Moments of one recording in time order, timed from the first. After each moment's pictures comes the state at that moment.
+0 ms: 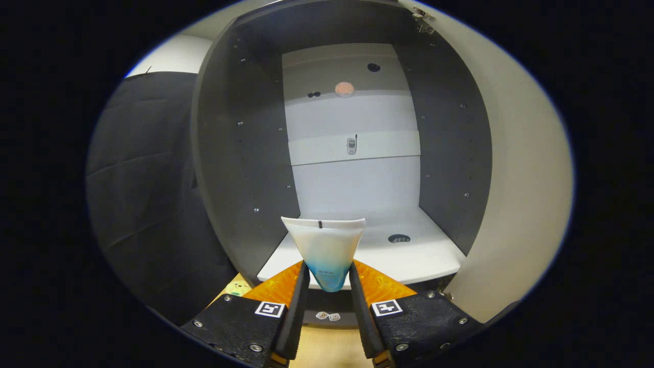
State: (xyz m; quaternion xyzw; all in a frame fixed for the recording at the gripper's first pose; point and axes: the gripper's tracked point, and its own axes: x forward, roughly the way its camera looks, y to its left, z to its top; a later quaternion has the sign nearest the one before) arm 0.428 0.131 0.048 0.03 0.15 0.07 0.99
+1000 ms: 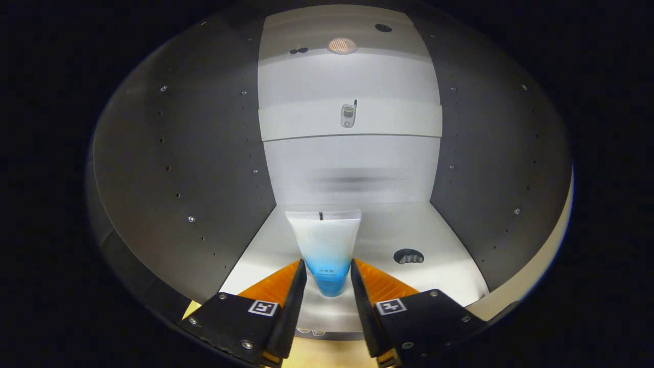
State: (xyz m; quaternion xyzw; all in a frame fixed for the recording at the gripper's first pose) arm 0.523 0.124 0.012 0.00 0.23 0.04 0.97
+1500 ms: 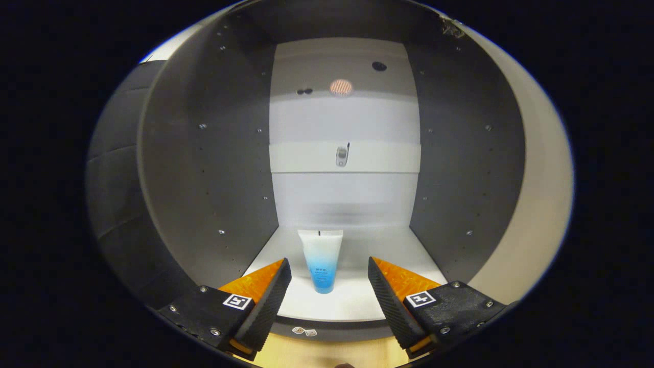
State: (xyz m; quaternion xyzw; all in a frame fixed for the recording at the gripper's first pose) arm 0.458 0.115 0.083 -0.03 0.13 0.04 0.99
